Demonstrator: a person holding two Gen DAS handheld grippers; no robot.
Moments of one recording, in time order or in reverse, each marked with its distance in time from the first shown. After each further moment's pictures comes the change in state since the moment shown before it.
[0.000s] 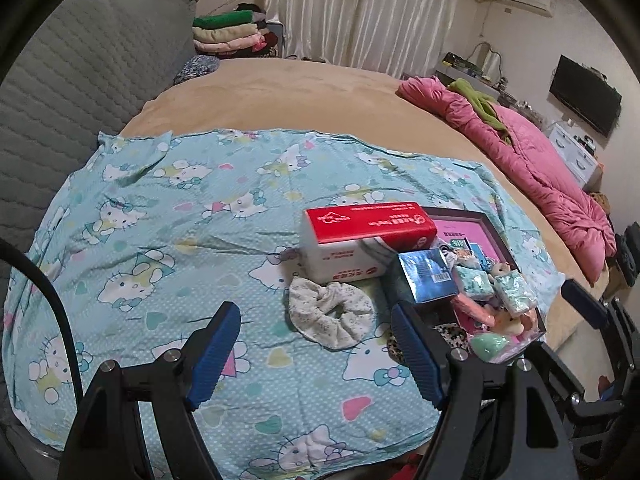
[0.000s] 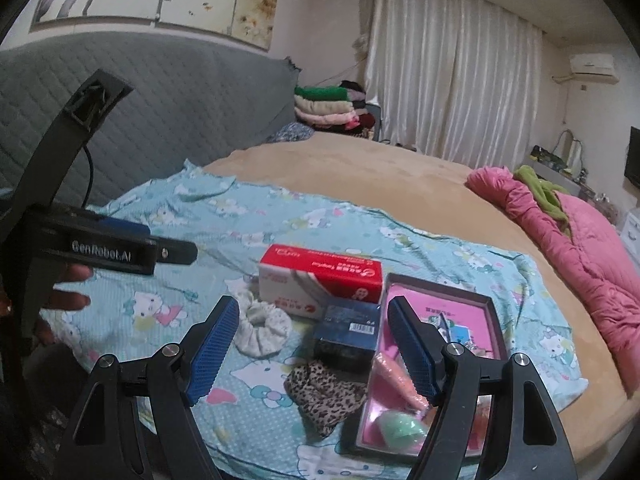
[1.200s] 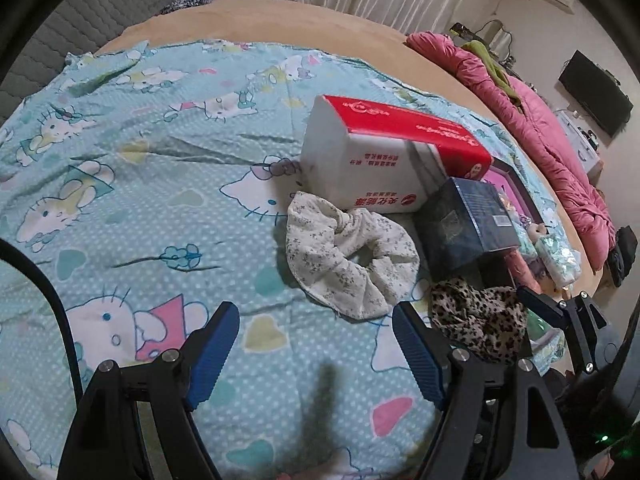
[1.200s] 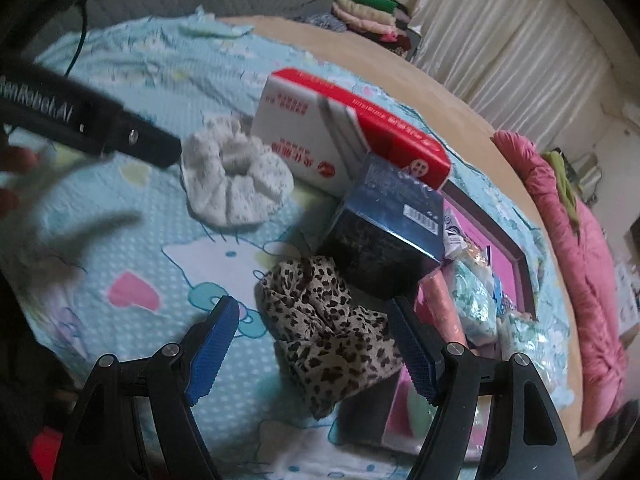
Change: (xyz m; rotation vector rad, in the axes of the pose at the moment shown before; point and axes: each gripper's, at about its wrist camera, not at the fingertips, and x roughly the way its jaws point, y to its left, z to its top) left arm 0.127 0.025 -0.050 -0.061 0.185 -0.093; right arm 0.142 0.031 -0.092 -0.307 0.373 -0.100
